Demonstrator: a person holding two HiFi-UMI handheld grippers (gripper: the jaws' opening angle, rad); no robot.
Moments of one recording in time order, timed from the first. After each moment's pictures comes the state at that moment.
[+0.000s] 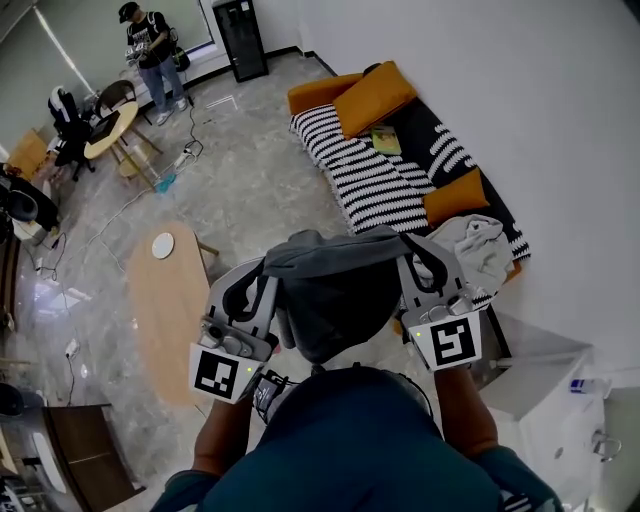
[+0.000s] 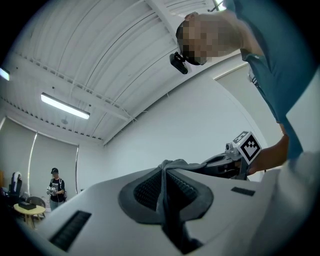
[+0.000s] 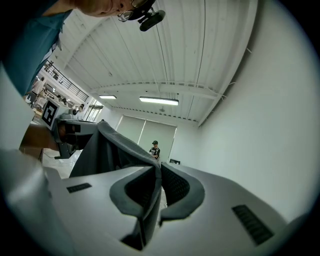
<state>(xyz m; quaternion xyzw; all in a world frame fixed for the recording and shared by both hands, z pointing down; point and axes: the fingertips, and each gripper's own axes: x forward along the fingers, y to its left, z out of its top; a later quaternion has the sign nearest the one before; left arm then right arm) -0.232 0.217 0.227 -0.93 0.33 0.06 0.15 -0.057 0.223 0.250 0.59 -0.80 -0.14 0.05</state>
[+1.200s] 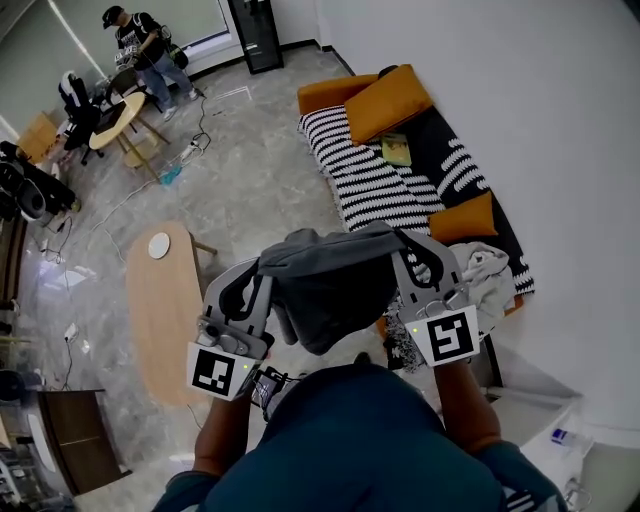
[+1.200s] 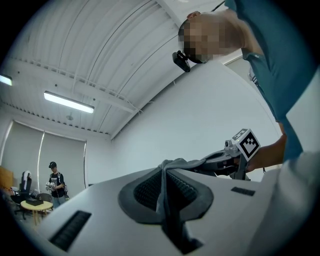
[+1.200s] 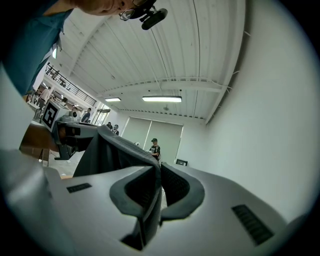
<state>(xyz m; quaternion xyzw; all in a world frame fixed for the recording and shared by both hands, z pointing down) -0.150 0.120 0.245 -0.91 0.38 0.04 0.14 0.025 0.109 0.263 0.54 -0.83 -0.13 0.05</state>
